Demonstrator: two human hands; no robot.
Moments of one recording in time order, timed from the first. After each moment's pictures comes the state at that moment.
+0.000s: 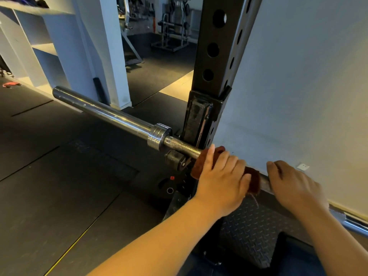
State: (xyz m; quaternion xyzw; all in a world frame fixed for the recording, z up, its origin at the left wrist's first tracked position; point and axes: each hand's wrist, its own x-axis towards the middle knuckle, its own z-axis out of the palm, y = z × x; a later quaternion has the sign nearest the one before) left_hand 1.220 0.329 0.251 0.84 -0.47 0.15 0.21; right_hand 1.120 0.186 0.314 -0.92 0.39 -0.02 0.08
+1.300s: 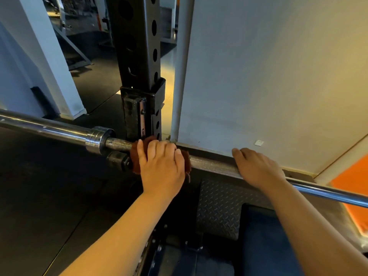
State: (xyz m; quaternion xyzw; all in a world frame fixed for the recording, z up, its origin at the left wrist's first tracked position) left_hand 1.226 0.321 0.252 0.90 -0.34 0.17 0.20; right_hand 1.073 0.141 0.313 -0.94 0.34 0.06 0.00
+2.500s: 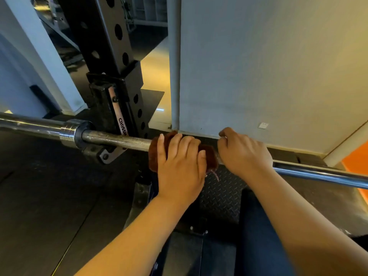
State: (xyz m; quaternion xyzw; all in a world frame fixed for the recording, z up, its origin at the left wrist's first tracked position) left_hand 1.160 0.275 0.246 0.86 -0.44 0.18 0.21; right_hand 1.075 0.136 0.300 -0.93 0.36 -0.06 0.10
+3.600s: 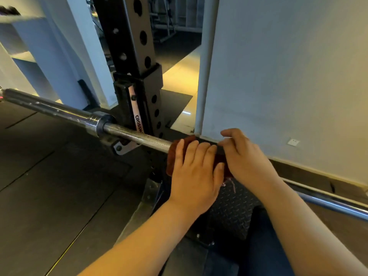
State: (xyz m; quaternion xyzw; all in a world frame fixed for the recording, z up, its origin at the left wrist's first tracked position) left_hand 1.130 0.259 0.246 0.87 -0.42 0.18 0.21; right_hand 1.072 0.133 0.306 -0.91 0.26 -0.12 0.30
